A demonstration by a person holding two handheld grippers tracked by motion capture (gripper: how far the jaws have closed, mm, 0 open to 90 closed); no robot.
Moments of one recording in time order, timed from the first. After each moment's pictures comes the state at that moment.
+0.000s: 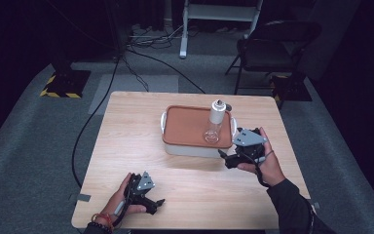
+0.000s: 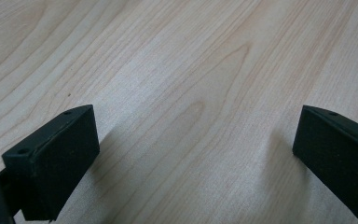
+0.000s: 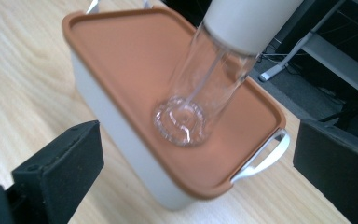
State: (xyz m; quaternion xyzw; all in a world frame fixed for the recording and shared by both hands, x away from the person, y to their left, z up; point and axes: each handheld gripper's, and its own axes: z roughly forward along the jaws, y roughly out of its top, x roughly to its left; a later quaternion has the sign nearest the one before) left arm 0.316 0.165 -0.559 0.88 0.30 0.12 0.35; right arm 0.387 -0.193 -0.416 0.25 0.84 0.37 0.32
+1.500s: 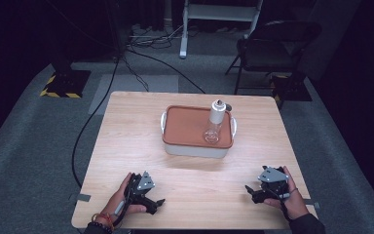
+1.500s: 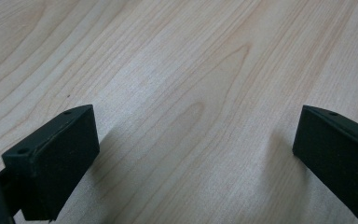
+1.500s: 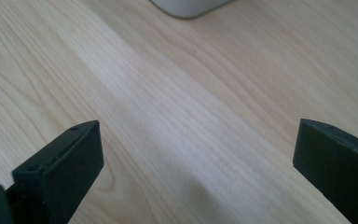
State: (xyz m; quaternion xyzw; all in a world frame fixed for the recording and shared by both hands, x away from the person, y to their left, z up) left arm 0.316 0.164 -0.559 0.88 0.30 0.12 0.35; right arm 0.336 -0.296 -0.530 0.31 0.86 0.30 0.27
